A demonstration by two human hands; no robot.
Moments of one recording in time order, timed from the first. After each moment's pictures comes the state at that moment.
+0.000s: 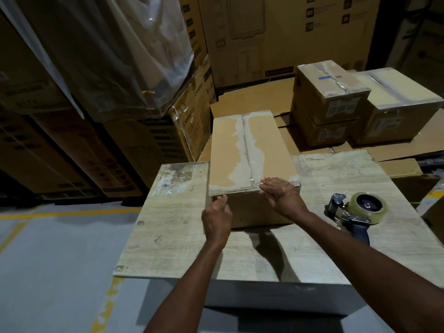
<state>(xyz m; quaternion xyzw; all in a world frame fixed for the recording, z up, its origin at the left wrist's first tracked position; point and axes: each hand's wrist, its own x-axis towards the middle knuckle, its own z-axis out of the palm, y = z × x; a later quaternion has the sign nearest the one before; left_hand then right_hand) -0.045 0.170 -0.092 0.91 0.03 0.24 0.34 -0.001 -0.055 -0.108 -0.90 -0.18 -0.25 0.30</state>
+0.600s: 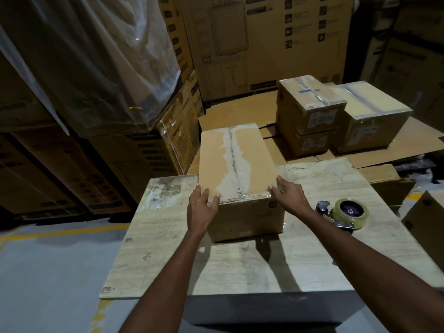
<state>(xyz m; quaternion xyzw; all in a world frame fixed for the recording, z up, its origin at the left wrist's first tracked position) 0.019 0.190 -0.075 0.95 0.01 0.10 0.29 -0.003 -0.094 -0.060 -0.92 0.10 -0.06 0.37</state>
